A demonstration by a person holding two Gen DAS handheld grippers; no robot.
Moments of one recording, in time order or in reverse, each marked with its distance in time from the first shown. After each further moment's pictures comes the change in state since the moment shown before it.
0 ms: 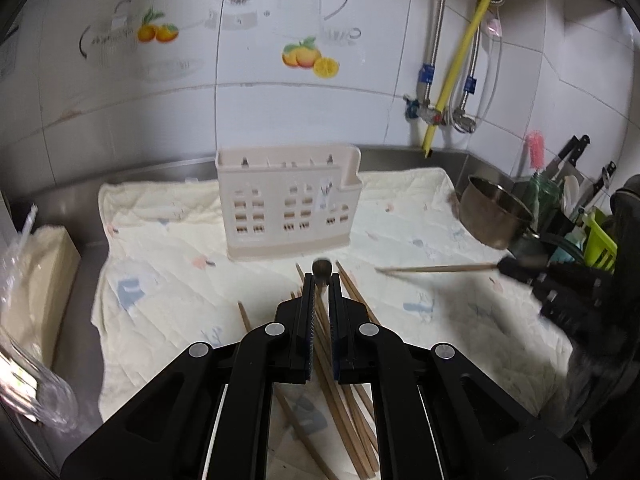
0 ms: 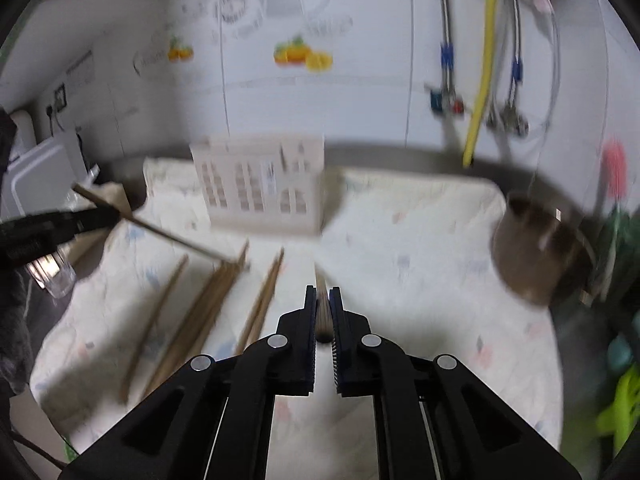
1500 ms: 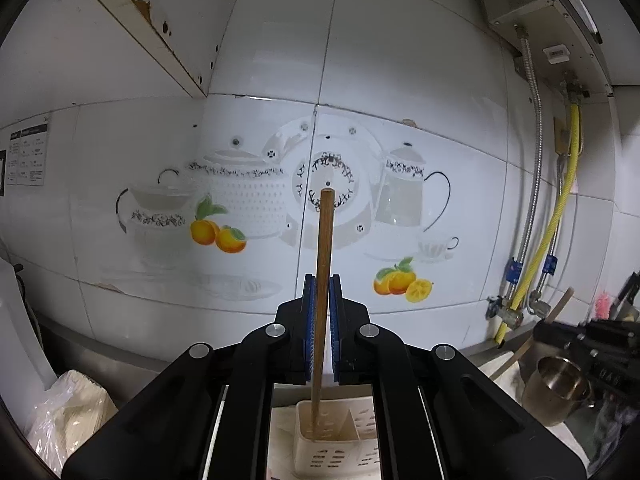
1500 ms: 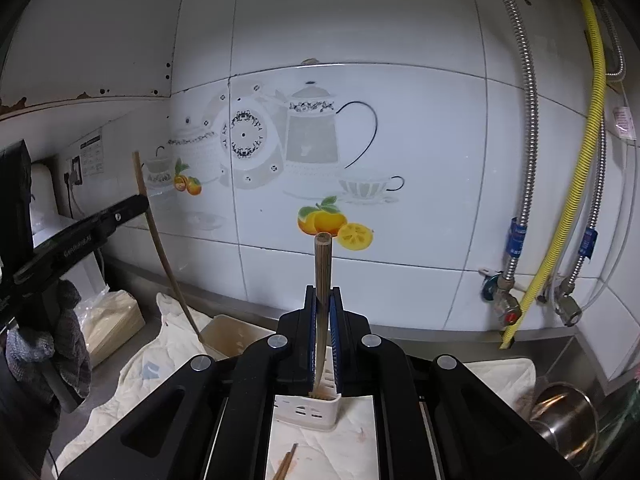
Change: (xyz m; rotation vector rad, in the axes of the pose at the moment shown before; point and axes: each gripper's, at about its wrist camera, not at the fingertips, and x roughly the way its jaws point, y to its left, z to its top) left arm 0.003 0.063 0.169 -0.083 -0.477 0.188; right arm 0.037 0.005 0.199 -0.078 -0.226 0.118
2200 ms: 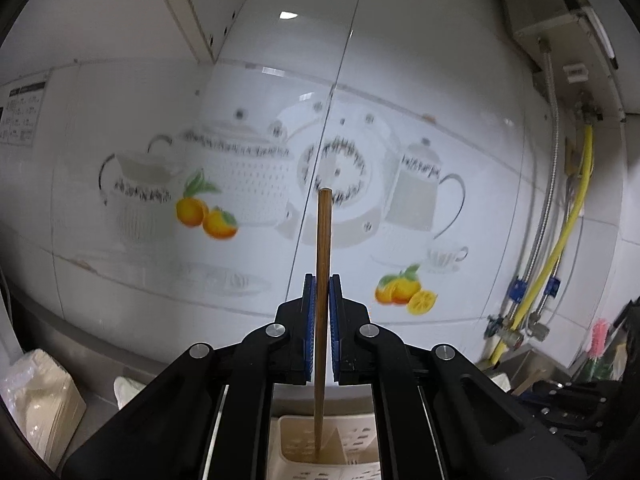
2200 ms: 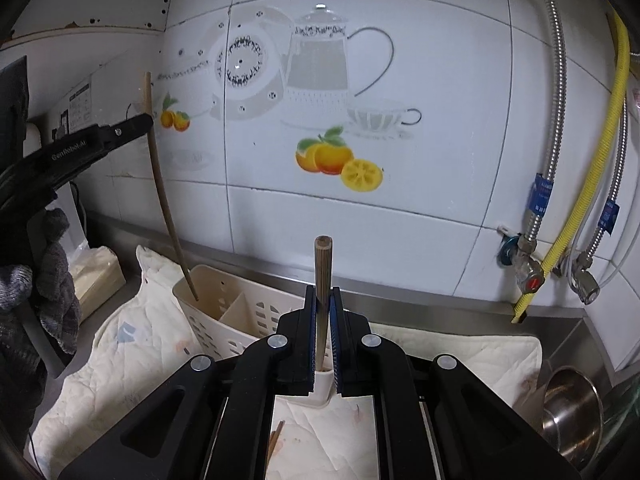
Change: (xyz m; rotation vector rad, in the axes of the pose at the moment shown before) left arm 0.036 0.012 -0.020 -0.099 -0.012 -0.030; right arm 0.047 0.003 -0.038 -0.047 0.132 -0.027
